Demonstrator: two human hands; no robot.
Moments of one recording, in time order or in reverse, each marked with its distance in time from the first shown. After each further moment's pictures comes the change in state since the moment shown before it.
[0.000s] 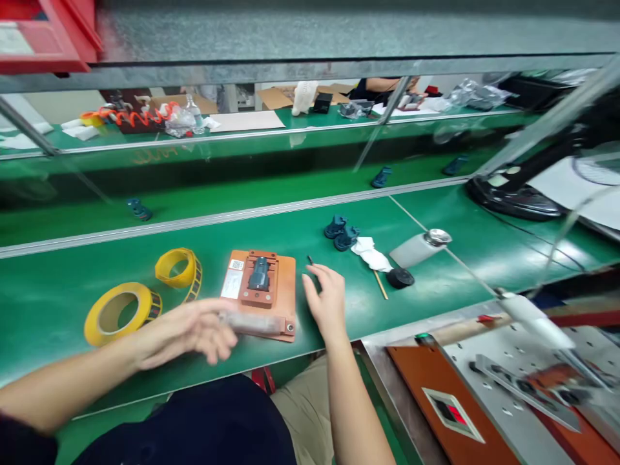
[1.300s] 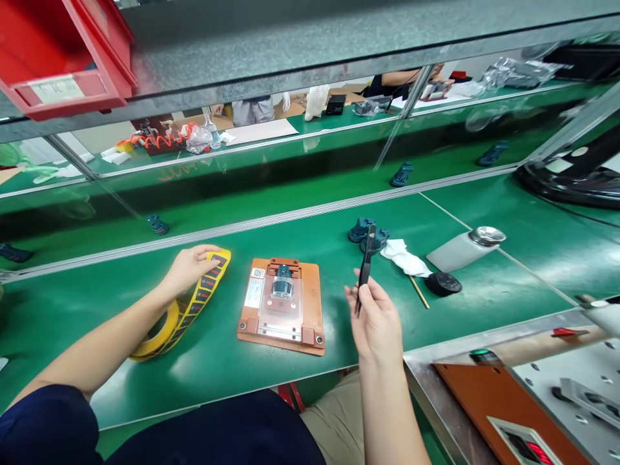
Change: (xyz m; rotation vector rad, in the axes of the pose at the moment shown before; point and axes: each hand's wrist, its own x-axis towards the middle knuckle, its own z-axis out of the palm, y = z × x) left_hand 0.033 0.068 -0.113 1.005 0.823 0.259; right_hand -0.004 -0.018 -0.011 0.949 0.240 0.657
